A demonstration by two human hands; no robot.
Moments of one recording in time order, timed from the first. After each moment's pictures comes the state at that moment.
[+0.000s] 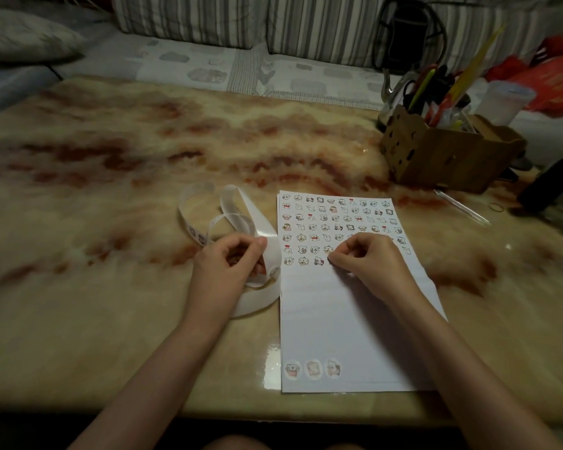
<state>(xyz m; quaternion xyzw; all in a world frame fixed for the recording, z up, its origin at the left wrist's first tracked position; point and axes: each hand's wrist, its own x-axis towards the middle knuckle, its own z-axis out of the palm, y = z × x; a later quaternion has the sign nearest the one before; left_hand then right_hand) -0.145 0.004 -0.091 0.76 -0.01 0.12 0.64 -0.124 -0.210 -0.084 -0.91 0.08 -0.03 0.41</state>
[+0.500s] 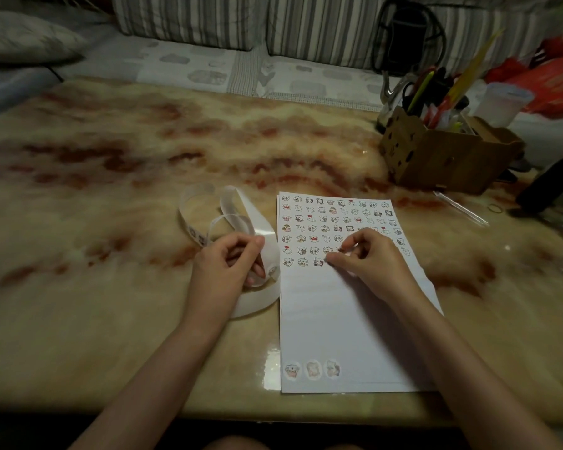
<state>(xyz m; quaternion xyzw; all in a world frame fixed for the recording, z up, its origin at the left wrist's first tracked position) -0.145 0.004 -0.090 0.74 -0.01 0.11 0.67 -0.121 -0.216 -0.088 -0.90 0.07 -0.04 0.44</state>
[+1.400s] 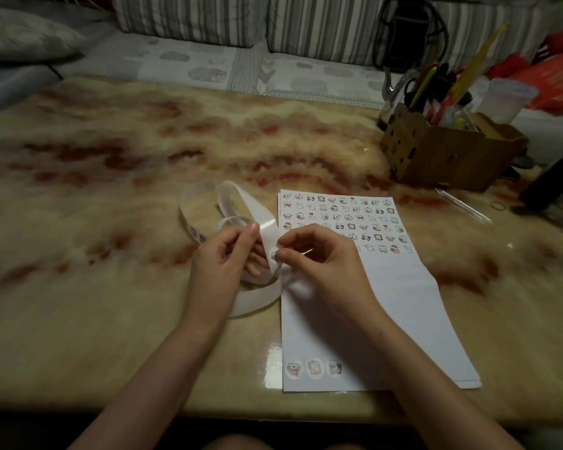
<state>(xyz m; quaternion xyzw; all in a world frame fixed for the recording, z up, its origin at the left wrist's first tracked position) -0.145 0.003 -0.086 0.70 -0.03 0.13 0.70 -0.149 -0.145 -0.067 -0.76 -0.09 -0.04 0.64</state>
